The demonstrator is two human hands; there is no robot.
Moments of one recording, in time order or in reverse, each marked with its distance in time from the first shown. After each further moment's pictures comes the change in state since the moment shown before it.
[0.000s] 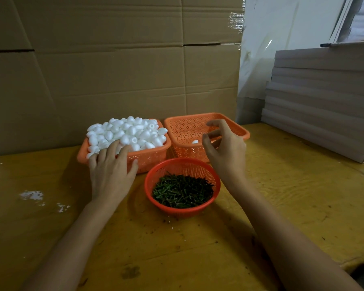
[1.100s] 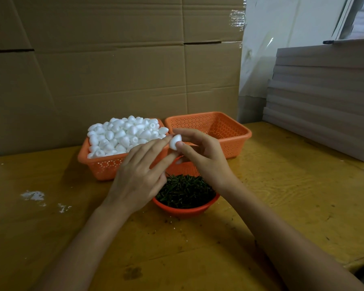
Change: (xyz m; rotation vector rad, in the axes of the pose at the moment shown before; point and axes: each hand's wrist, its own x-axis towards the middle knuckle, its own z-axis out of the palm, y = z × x) left_hand -0.010 0.028 -0.008 -0.220 0.319 0.706; right_hand -0.014 -0.036 0.004 0.895 -0.471 0.084
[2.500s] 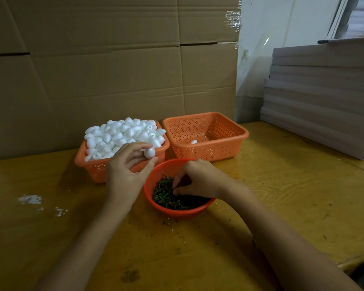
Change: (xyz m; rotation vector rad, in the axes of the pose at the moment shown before) left_hand 0.004 0.005 0.000 -0.846 0.295 -0.692; right_hand -0.003 0.014 -0.014 -0.996 -0.573 0.131
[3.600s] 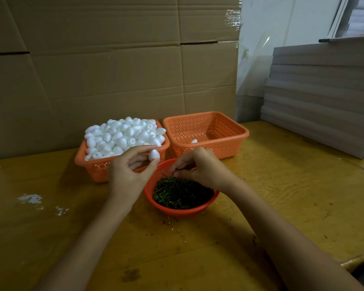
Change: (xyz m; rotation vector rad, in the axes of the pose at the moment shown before) left_hand -0.002 0.005 0.001 -0.024 -0.046 -0.158; right_hand 0.002 0.003 -0.007 0.370 0.230 0.029
